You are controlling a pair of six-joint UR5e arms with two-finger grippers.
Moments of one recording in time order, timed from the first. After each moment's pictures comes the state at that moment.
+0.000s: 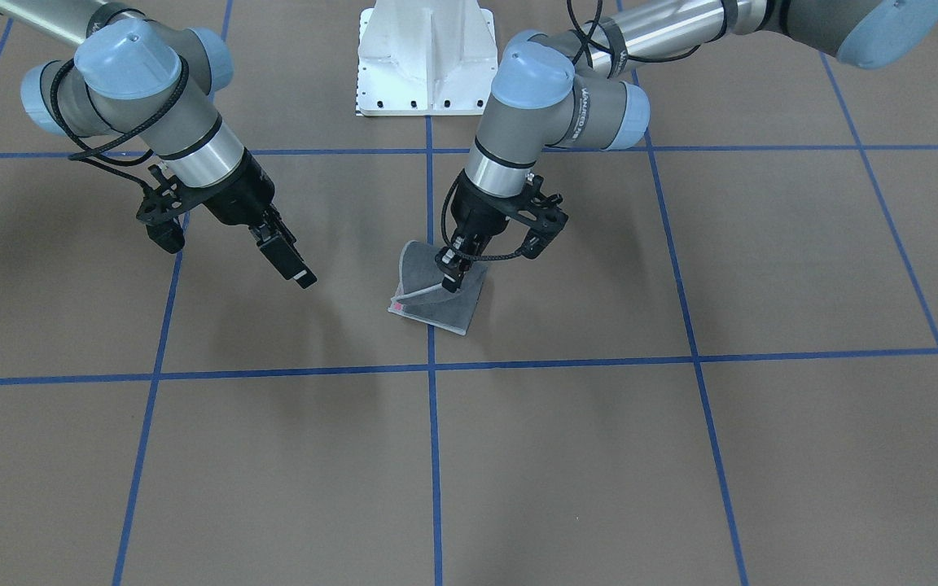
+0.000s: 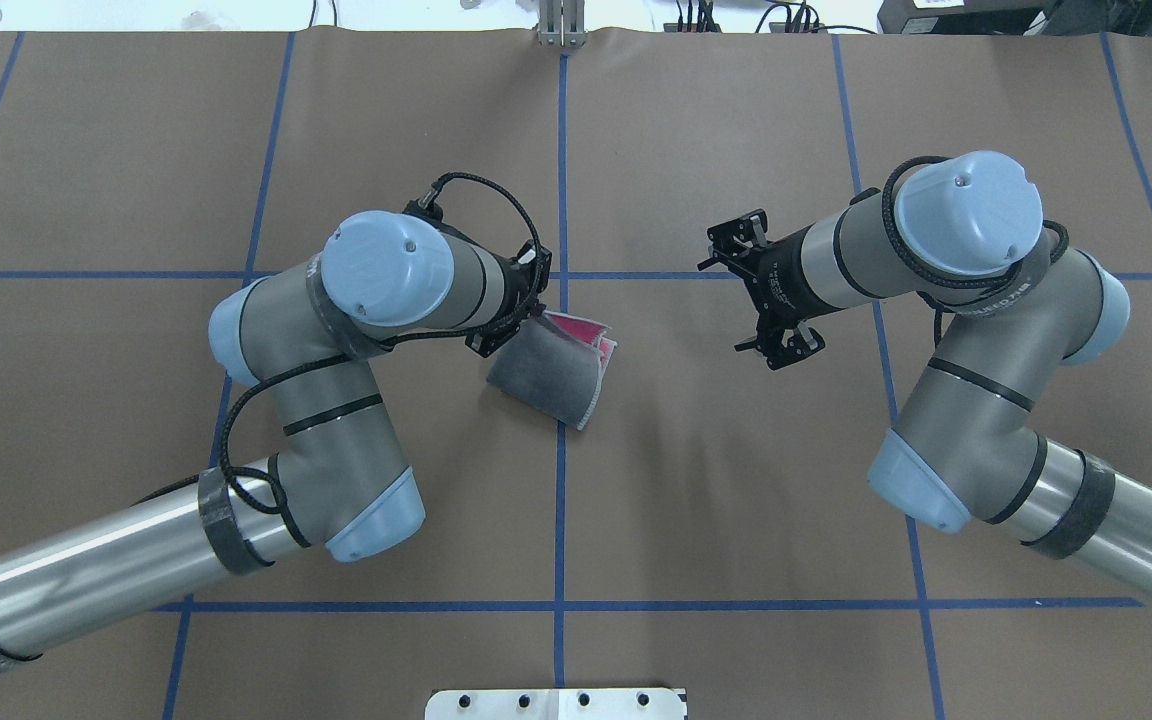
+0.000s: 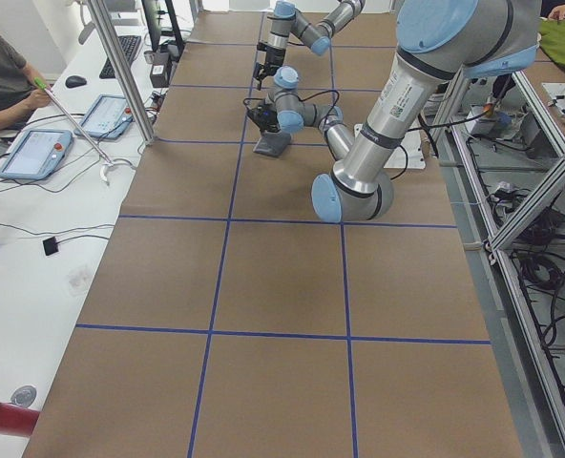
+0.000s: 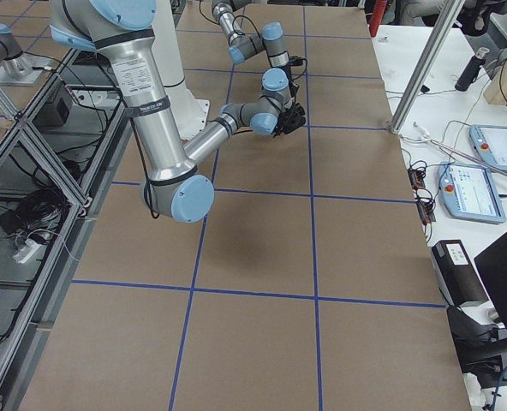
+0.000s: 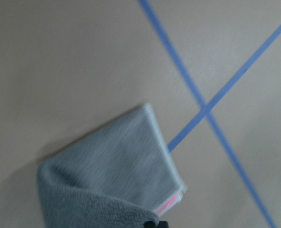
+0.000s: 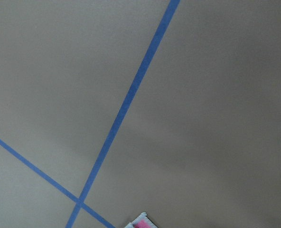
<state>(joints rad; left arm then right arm) -0.55 -2.32 -1.49 -2.03 -1.70 -2.20 0.69 -1.18 1.78 -1.09 1.96 2.29</state>
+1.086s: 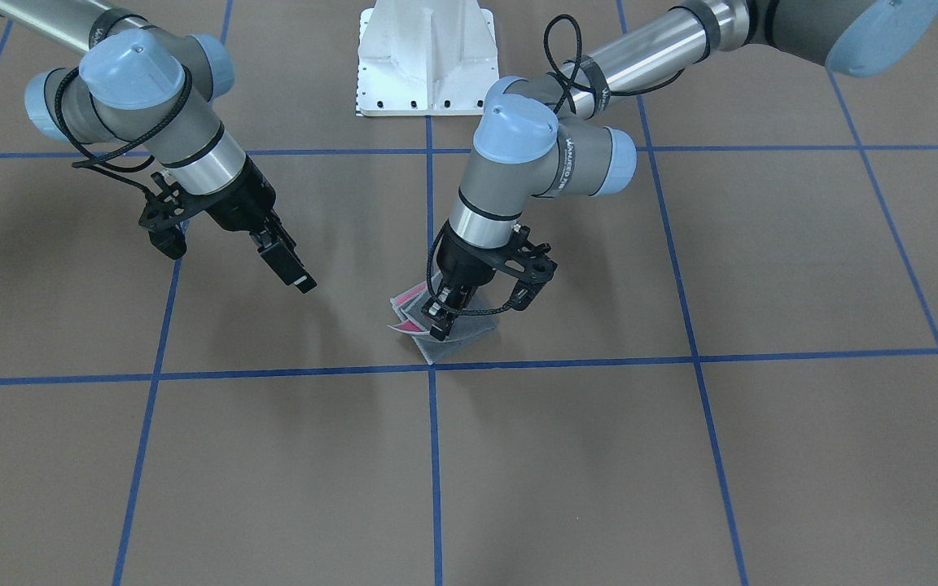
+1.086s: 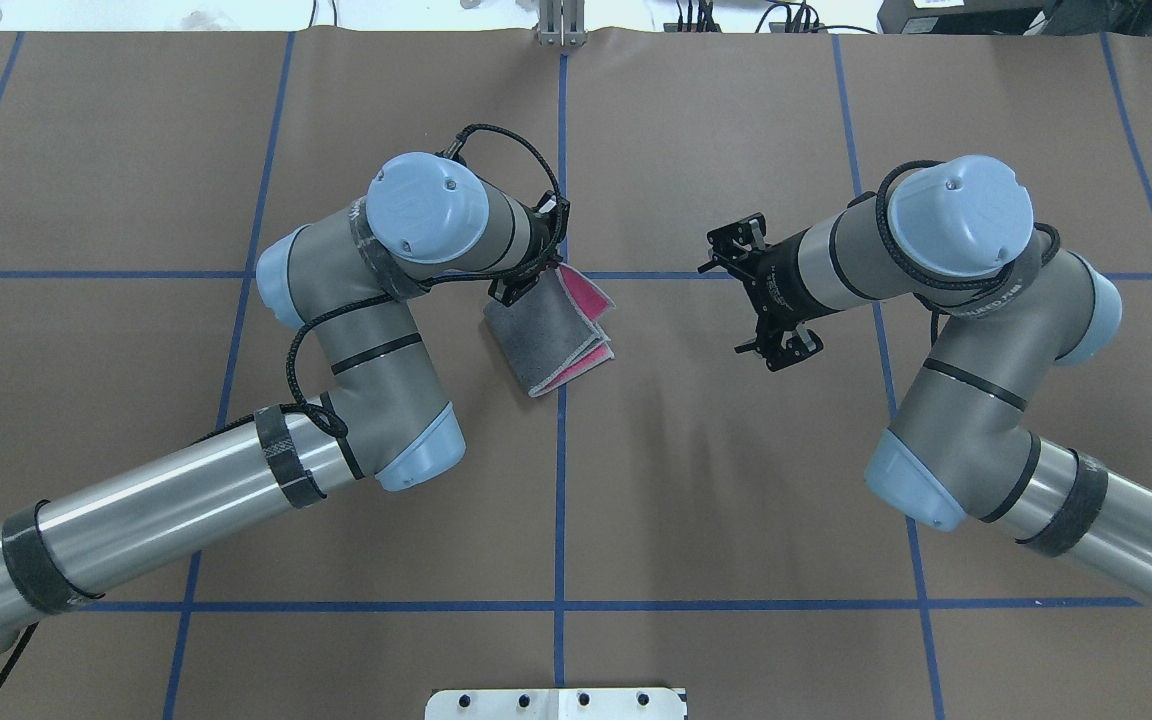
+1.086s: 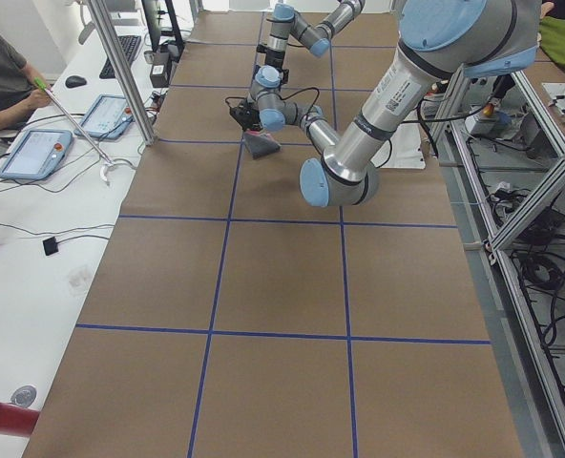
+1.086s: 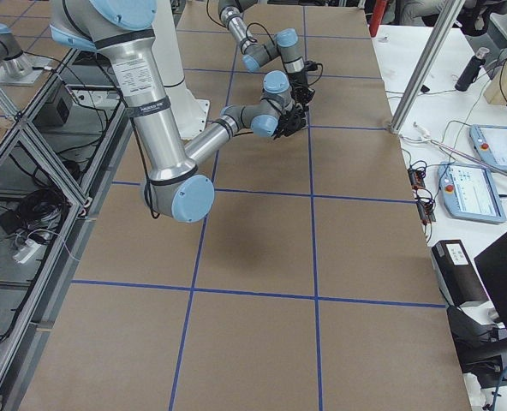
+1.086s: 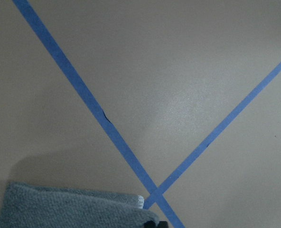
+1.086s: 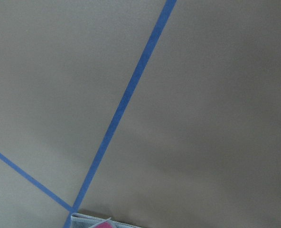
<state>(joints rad) -0.59 -2.41 -1.32 -2.11 -1.72 -2.19 0.68 -1.17 1.76 -1.08 1.96 2.29</state>
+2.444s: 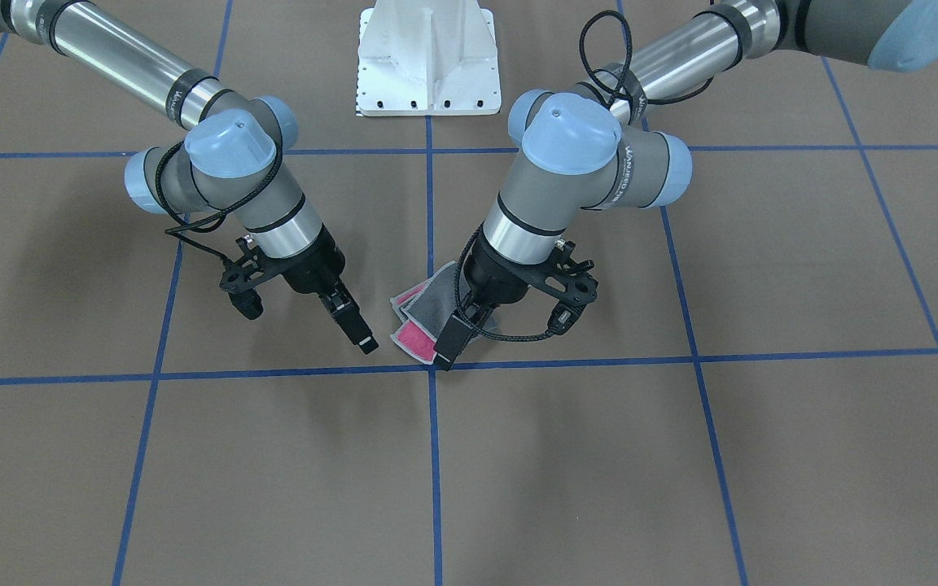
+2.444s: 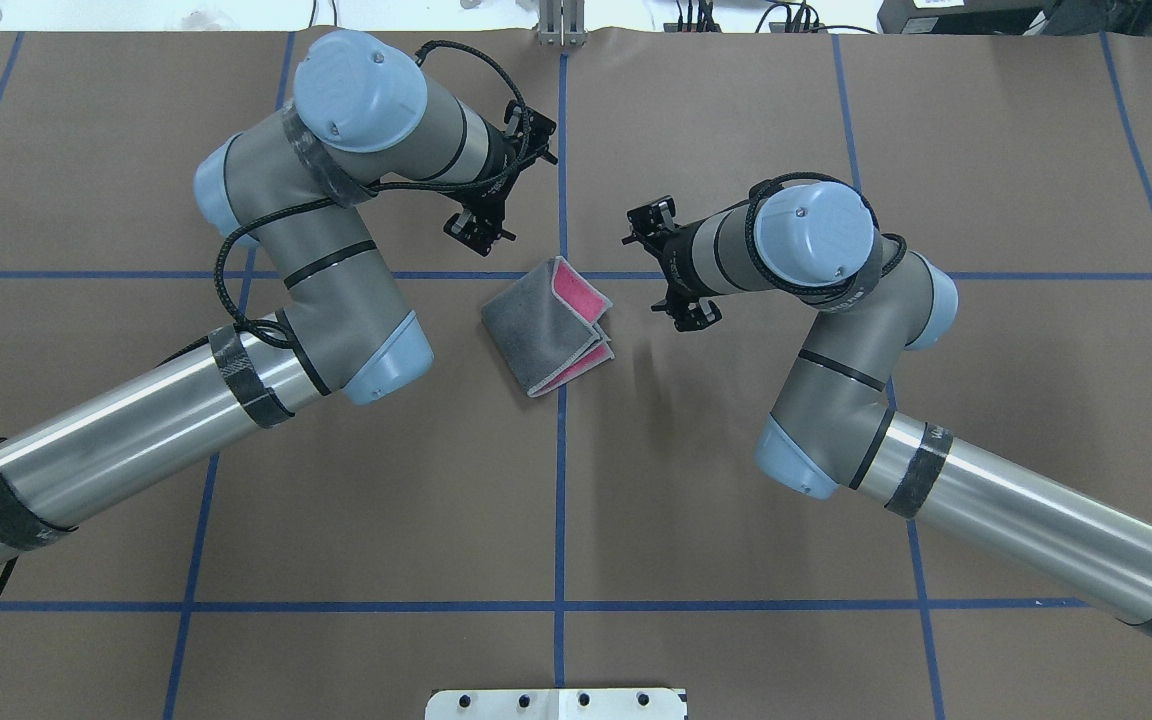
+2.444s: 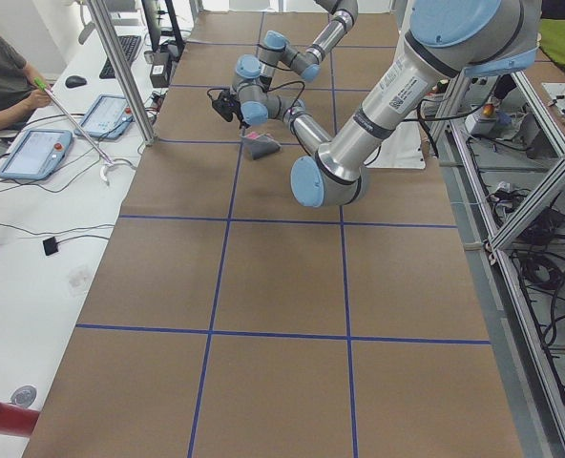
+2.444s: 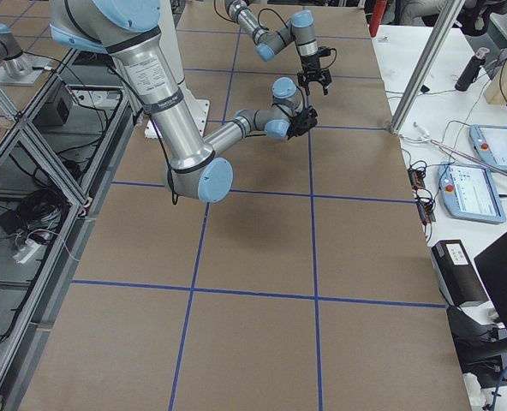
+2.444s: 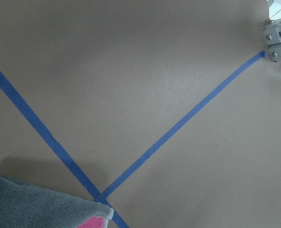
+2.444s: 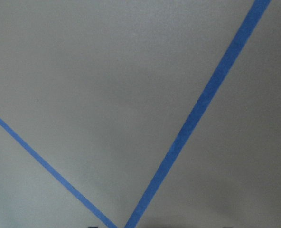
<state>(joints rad) -0.71 -2.42 -1.34 -2.11 -1.88 -2.18 0.62 -0.97 1.42 -0.86 1.77 2.30</state>
